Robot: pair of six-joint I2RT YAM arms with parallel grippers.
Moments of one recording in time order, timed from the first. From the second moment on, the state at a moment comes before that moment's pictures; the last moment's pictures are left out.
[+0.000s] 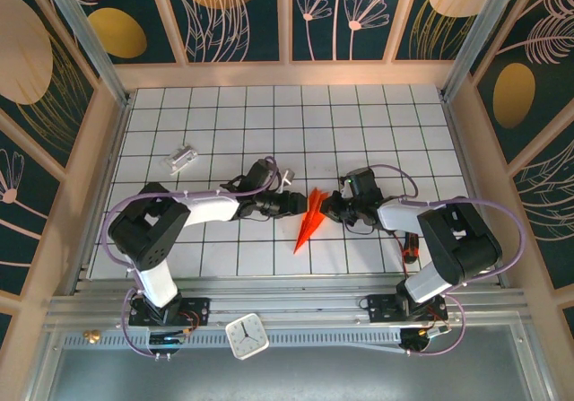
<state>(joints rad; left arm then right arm) -0.72 1.78 0.90 0.08 0.53 -0.81 0.46 1.53 0.55 0.10 -0.47 0.85</state>
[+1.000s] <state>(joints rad) -0.60 1.79 0.76 0.28 0.44 -1.00 0.39 1.74 0.79 0.04 -0.59 0.68</state>
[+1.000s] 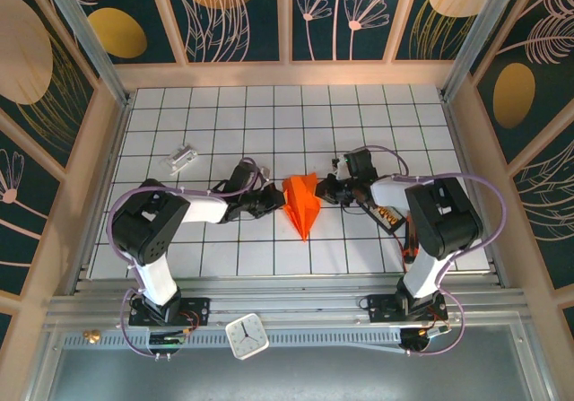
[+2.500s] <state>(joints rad) -0.34 1.33 0.74 0.14 0.17 -0.74 0.27 1.34 0.88 -0.11 0.02 0.45</state>
